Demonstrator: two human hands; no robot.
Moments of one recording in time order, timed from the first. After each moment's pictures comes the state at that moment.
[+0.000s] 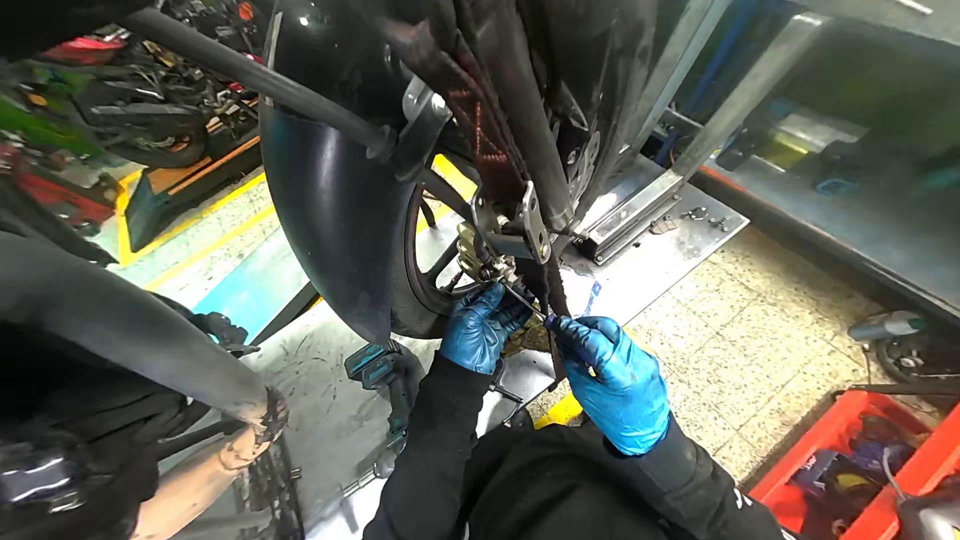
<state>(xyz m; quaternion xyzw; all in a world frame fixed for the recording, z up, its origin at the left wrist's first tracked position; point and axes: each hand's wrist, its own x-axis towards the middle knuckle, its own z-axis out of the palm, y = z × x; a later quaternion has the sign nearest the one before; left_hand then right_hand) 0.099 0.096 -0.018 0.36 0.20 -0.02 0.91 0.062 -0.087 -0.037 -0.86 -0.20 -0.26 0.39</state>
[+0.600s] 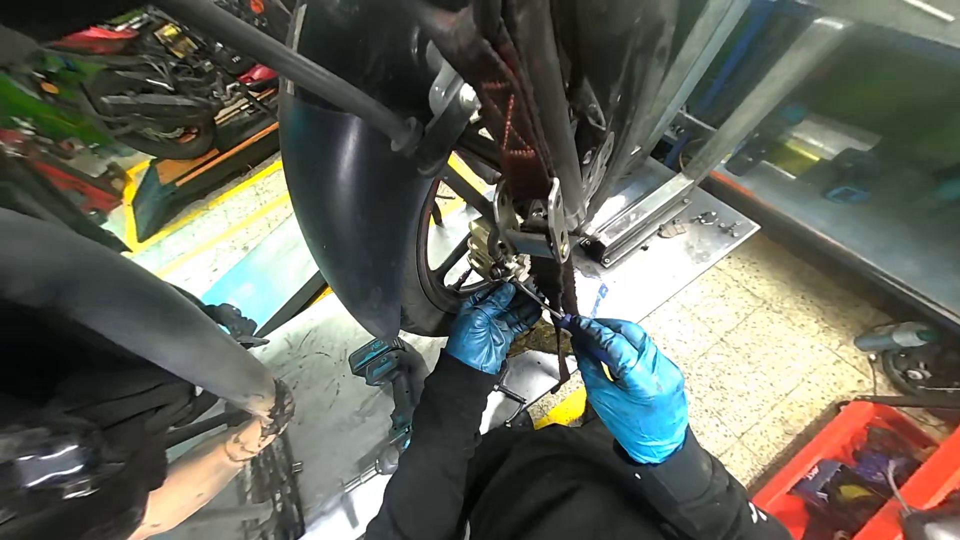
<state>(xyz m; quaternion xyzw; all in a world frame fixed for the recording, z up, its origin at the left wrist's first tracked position) 0.098 0.101 -0.017 0.35 0.20 -0.04 0.92 0.059 -0.088 -0.034 -0.85 -0.19 -0.29 0.41</state>
